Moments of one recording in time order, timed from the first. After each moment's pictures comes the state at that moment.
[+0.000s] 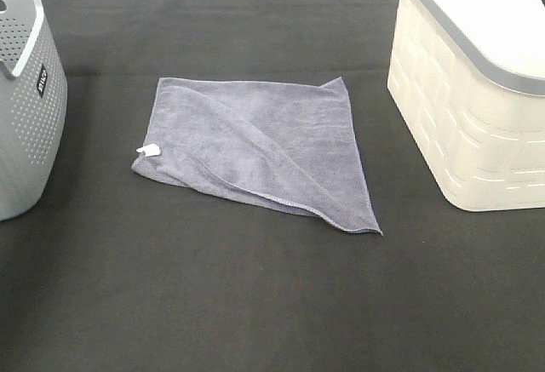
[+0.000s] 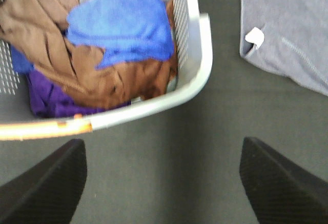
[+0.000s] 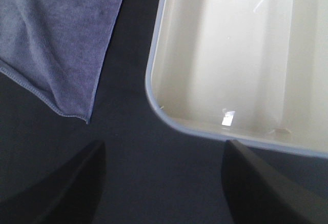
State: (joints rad) left arm 0.04 1.26 -1.30 -0.05 1.18 0.00; right arm 0.21 1.31 -1.38 -0.11 1.17 0.00
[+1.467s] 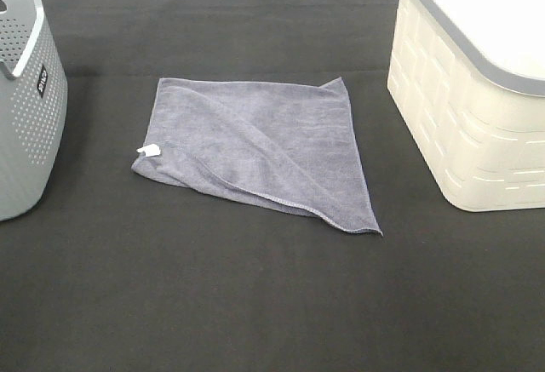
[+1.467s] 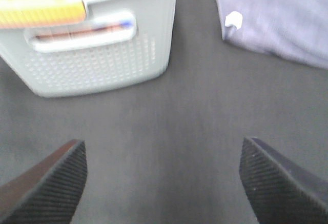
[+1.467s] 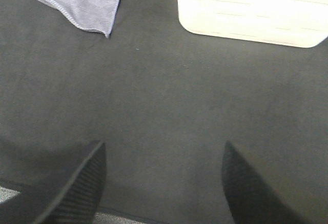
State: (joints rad) left arm 0.04 0.26 -0.54 -0.09 0.97 0.07; right arm 0.21 0.33 -0.51 -0.05 1.05 0.00
